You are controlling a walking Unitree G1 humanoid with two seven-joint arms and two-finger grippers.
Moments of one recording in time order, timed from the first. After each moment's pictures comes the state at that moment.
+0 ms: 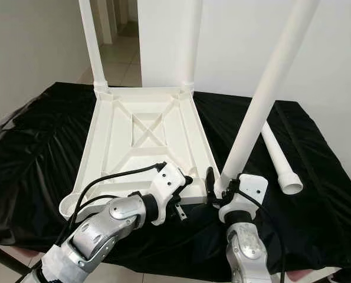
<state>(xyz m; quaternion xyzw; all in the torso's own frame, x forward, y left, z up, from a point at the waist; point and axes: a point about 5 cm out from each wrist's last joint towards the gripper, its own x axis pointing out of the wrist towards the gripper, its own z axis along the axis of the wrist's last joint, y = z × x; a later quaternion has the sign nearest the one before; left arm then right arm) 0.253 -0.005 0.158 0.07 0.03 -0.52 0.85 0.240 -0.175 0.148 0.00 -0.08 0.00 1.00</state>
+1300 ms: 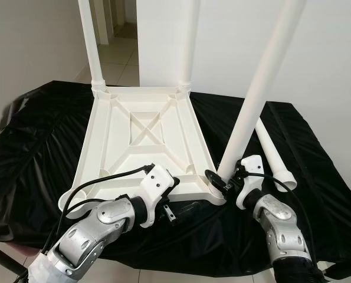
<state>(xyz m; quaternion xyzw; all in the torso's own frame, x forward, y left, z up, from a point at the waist) 0.248 0.013 0.157 0.07 0.04 -0.50 0.86 0.295 -0.219 0.135 -0.04 0.01 0.27 0.96</state>
